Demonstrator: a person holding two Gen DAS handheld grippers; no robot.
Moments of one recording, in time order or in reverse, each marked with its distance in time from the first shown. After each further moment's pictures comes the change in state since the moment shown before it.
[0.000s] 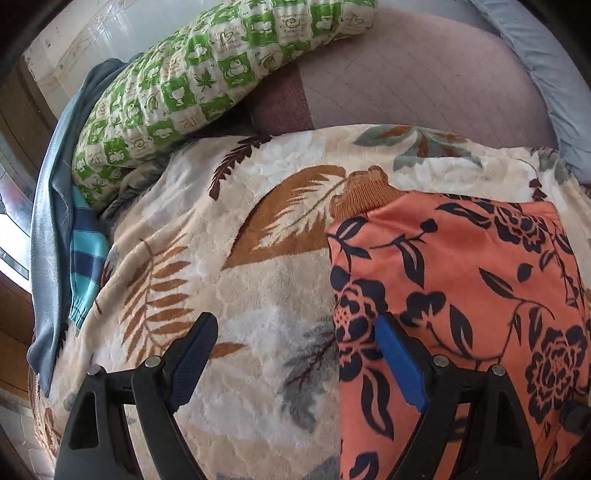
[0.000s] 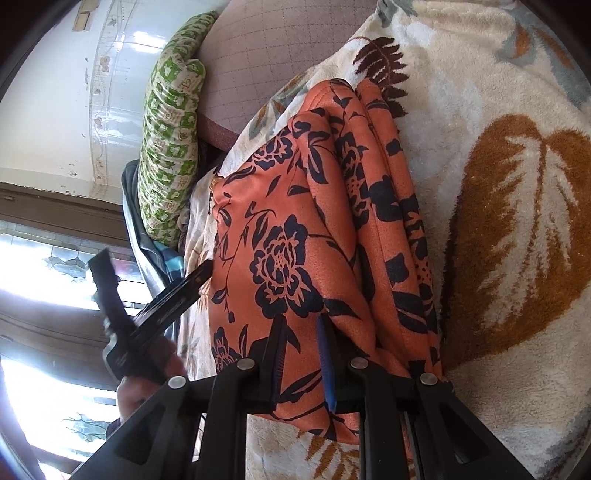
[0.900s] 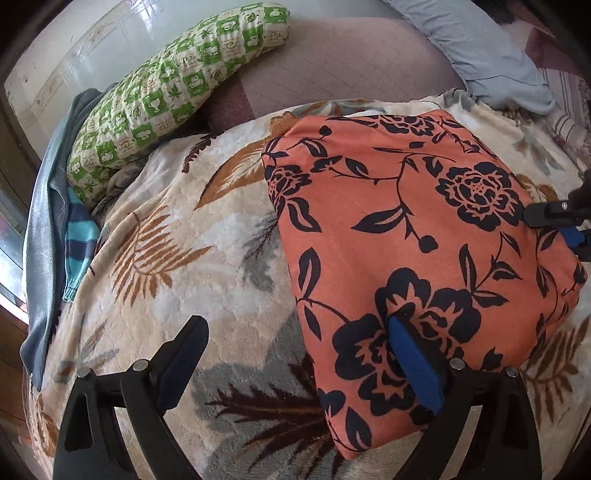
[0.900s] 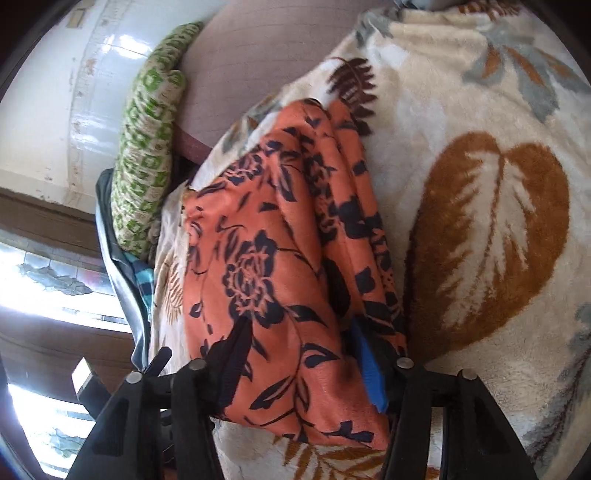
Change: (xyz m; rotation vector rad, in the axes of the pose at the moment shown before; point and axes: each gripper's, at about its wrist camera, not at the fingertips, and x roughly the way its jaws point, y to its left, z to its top) left arm -0.060 -0.009 -0.113 0.168 -0.082 -0.121; right arm -0.016 -0.006 -0.008 0.047 -0.079 -0.158
